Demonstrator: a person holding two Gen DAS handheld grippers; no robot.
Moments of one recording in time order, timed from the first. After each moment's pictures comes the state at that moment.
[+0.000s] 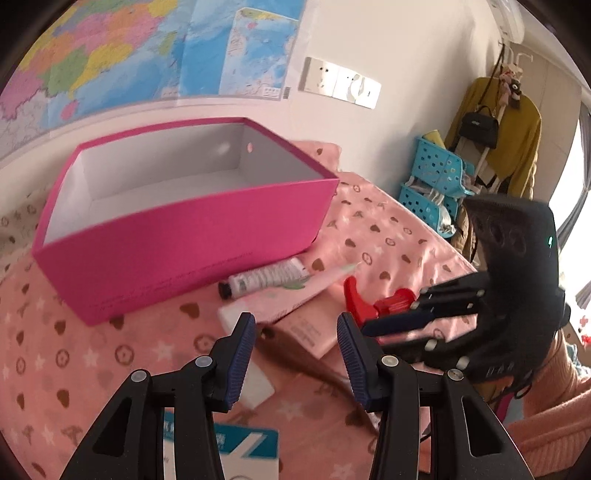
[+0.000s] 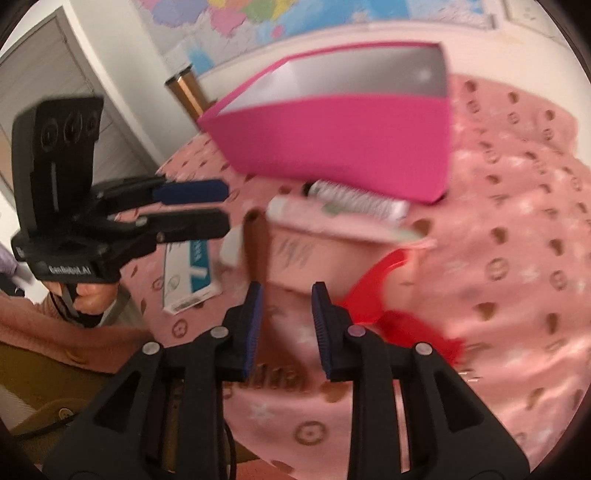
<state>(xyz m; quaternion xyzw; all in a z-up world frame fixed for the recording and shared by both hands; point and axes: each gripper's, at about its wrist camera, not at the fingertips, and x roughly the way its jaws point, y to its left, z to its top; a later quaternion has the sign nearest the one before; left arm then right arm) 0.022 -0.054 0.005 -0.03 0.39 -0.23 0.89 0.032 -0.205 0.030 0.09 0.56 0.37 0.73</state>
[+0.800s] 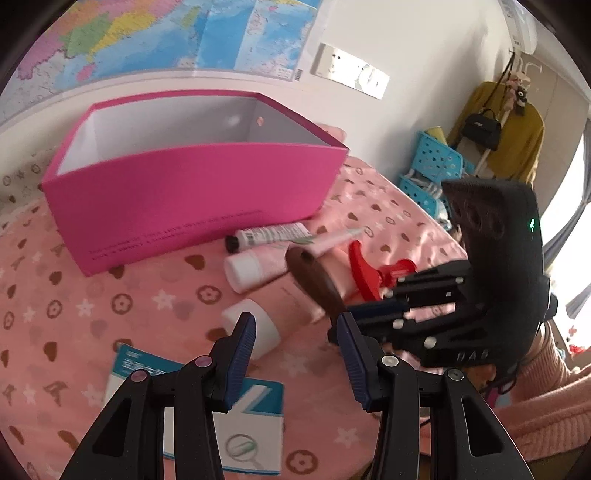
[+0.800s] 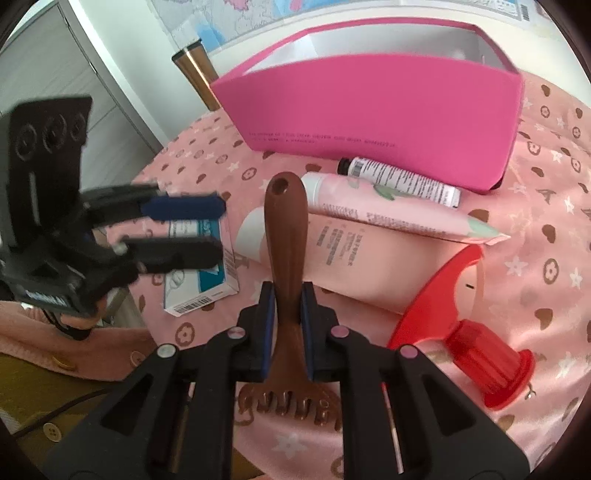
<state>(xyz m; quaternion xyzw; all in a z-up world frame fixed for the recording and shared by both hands) 0.002 -0.039 -0.017 -0.06 0.42 -0.25 0.87 0.028 -0.170 0.016 0.08 0.57 0.38 0.72</state>
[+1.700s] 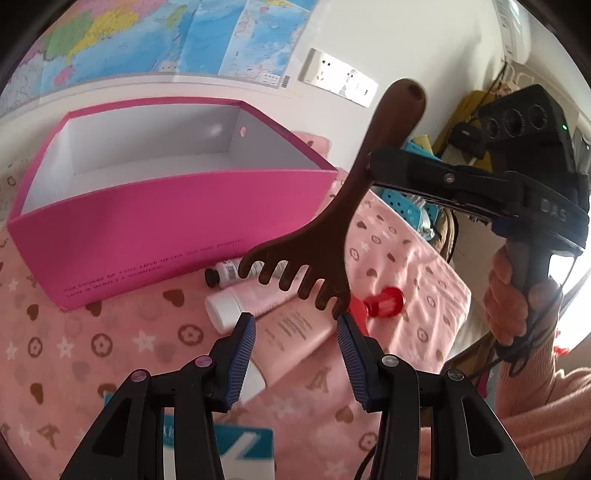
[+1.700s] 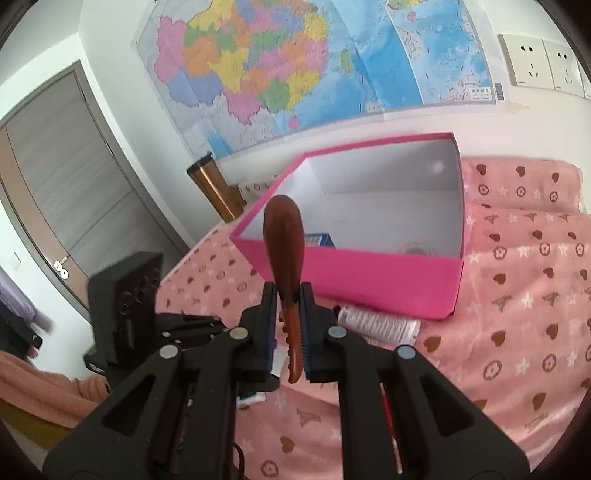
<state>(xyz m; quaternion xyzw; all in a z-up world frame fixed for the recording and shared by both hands) 0.038 -0.042 -0.006 -0.08 0.41 -0.28 0.86 0.085 -0.206 0.102 0.18 0.46 0.37 0.79</state>
